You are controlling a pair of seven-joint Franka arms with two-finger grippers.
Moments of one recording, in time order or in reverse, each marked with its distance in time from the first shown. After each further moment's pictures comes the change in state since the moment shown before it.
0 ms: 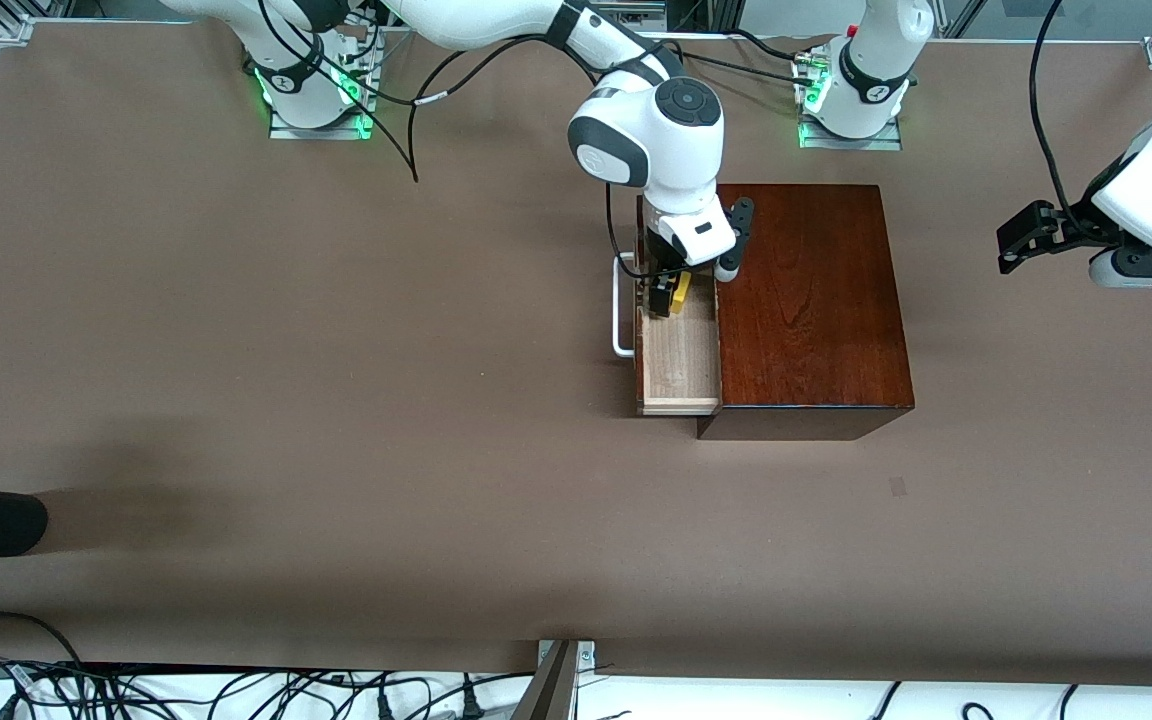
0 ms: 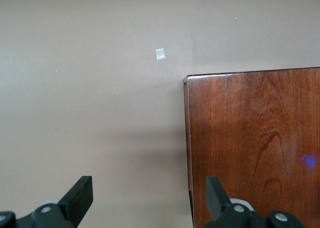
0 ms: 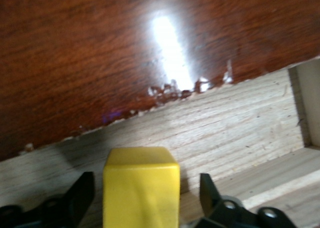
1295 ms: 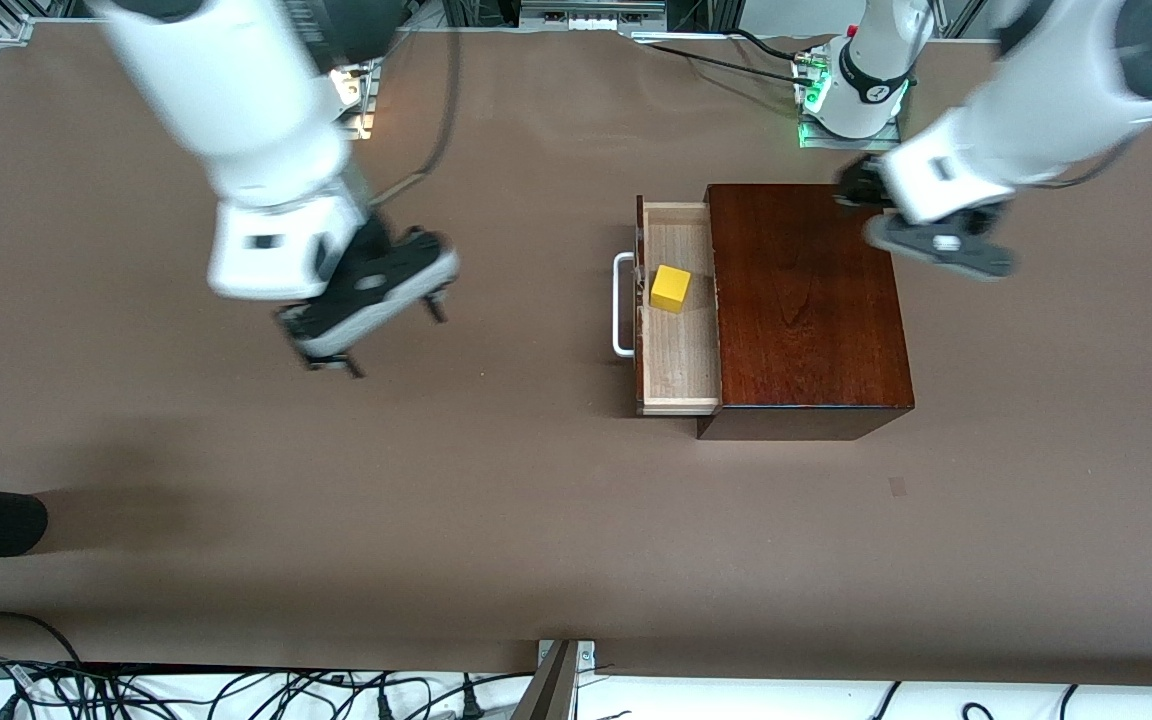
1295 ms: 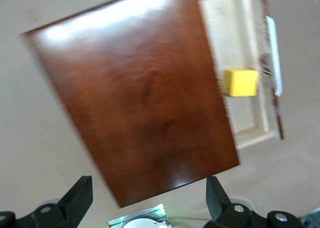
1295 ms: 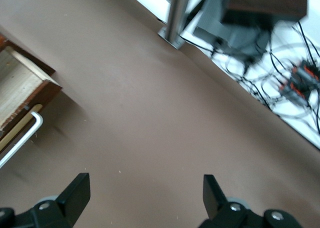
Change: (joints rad) left arm -0.151 0.081 -0.145 0.031 -0.159 -0.161 0.027; right arm -0.510 -0.422 -0.045 0.054 0.198 -0.370 0.000
